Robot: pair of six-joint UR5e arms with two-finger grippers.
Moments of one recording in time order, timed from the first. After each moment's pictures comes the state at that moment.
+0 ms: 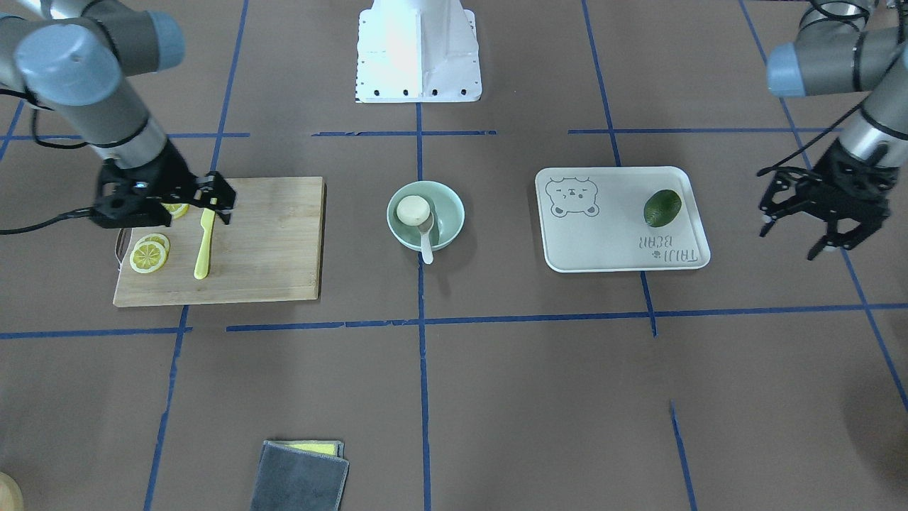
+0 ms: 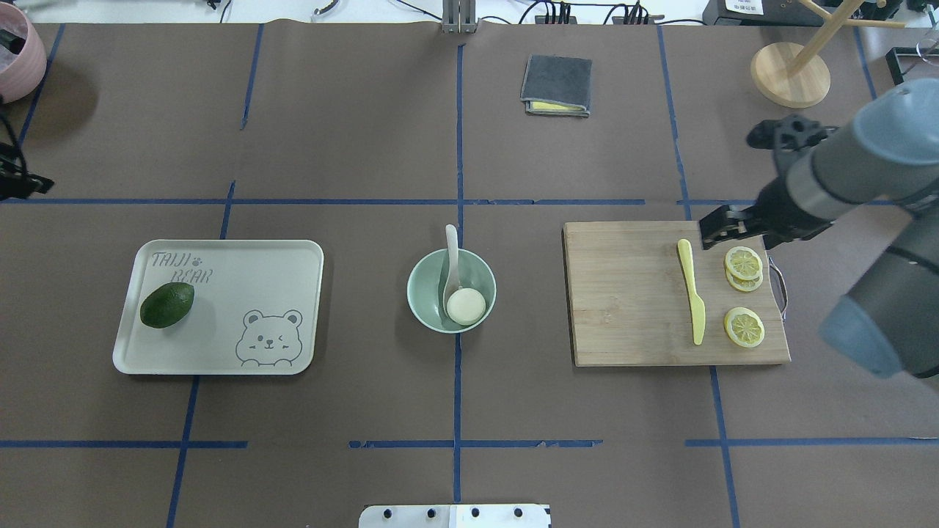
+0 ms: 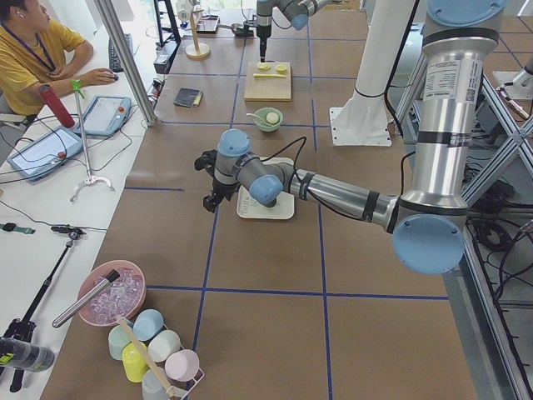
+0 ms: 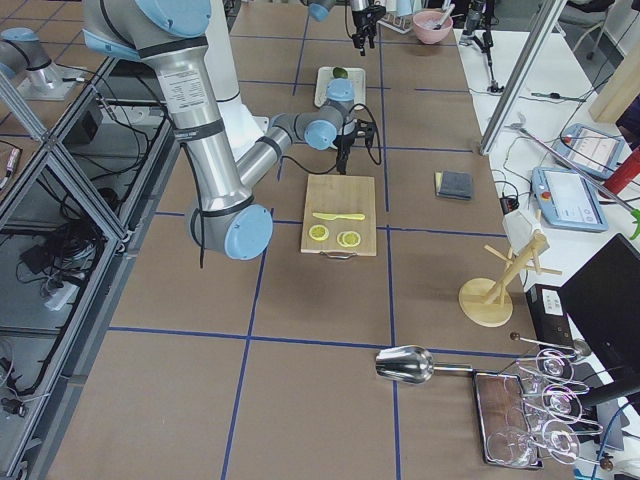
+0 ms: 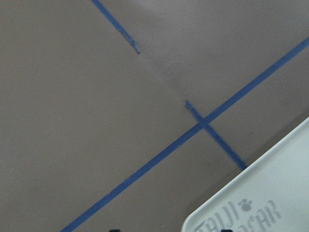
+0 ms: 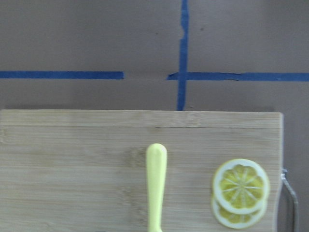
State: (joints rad) left arm -1.24 -1.61 -1.71 -2.04 -2.18 0.07; right arm 0.94 -1.48 1.93 -1.42 2.17 0.81
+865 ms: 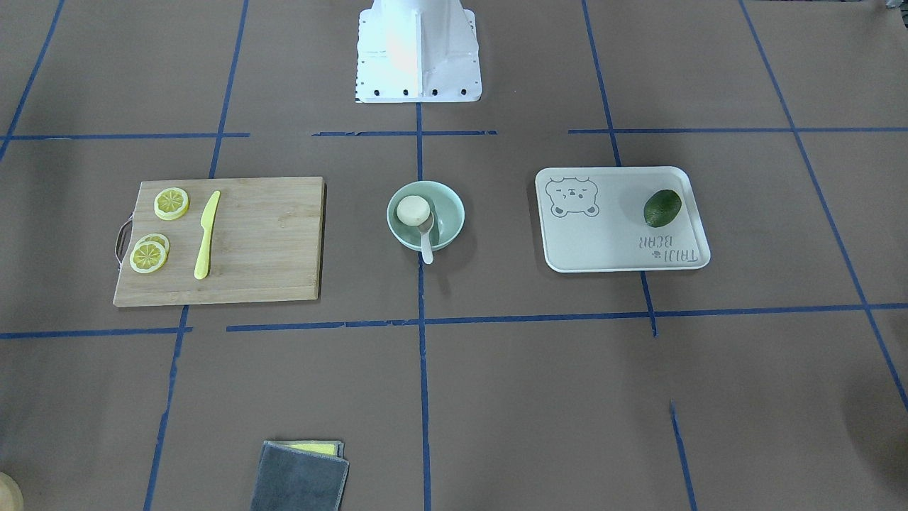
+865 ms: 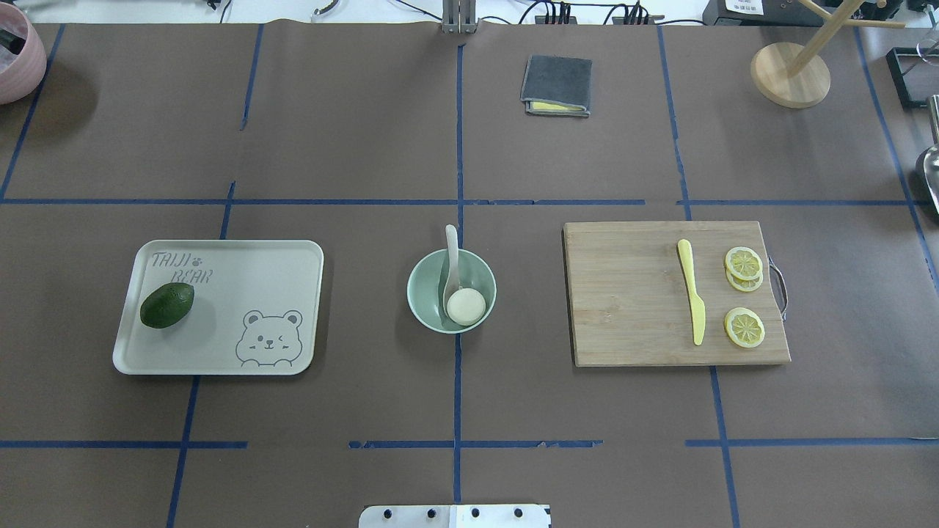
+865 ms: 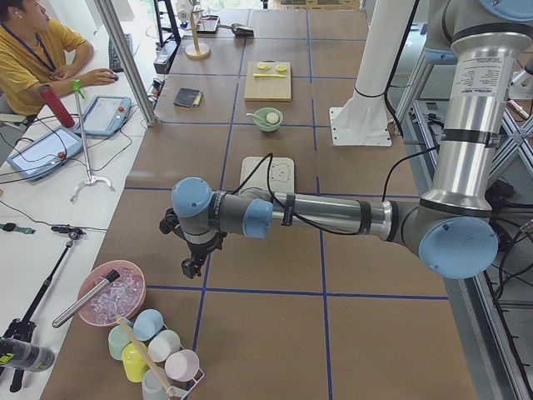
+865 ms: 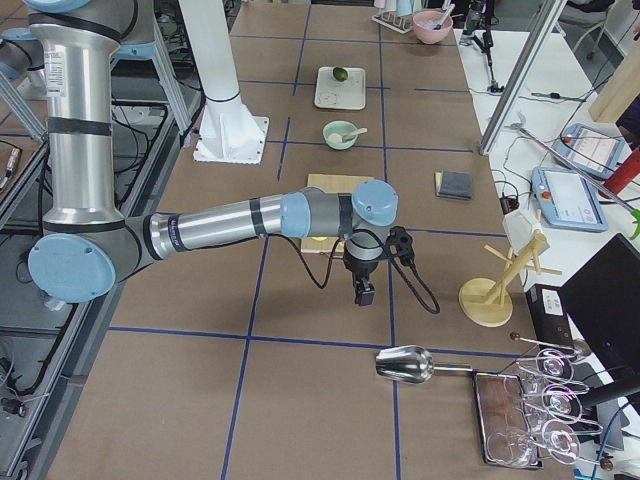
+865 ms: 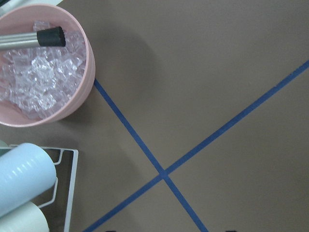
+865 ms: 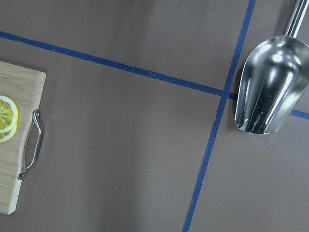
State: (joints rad) left arm -1.53 -1.68 -1.54 -1.56 -2.38 0.35; right arm 1.50 -1.60 1.83 -1.78 2.35 -0.18
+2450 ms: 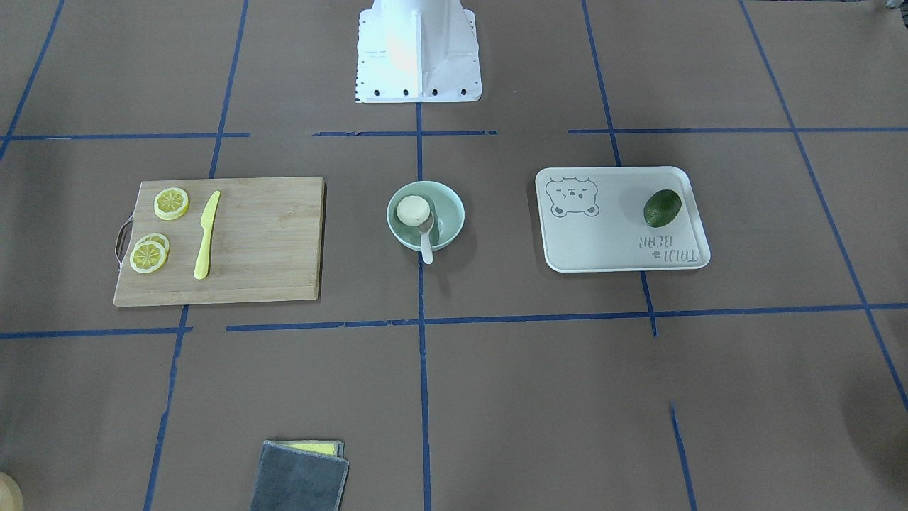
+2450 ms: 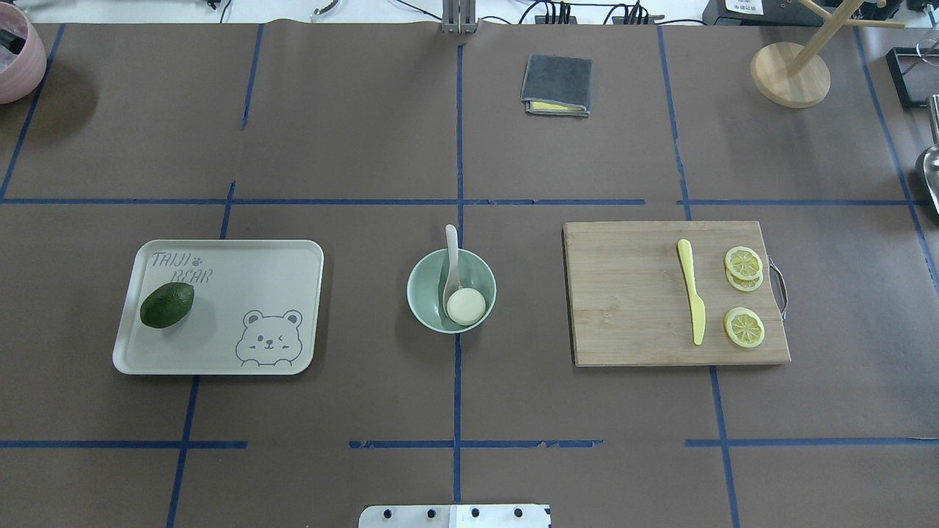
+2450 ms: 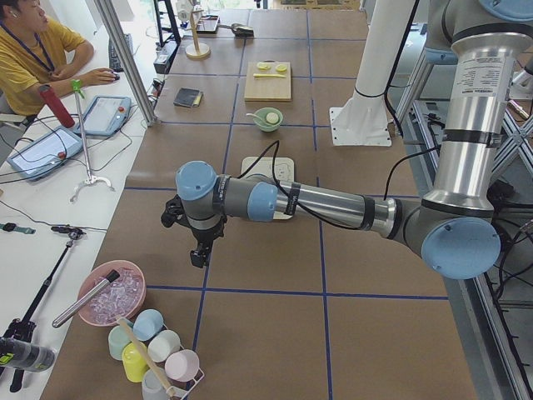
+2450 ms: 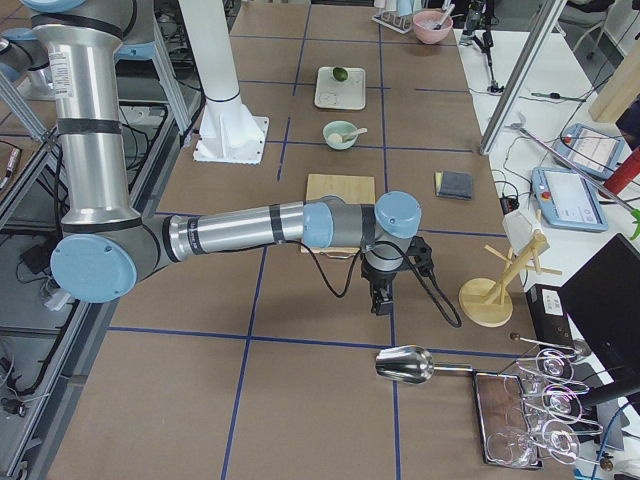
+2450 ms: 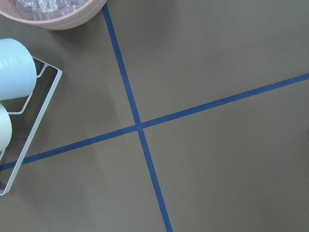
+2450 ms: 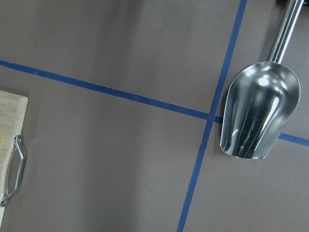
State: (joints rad) left arm -1.53 -1.67 -1.65 -1.54 -2.36 0.19; right arm 1.50 -1.50 1.69 -1.73 2.35 -0.18
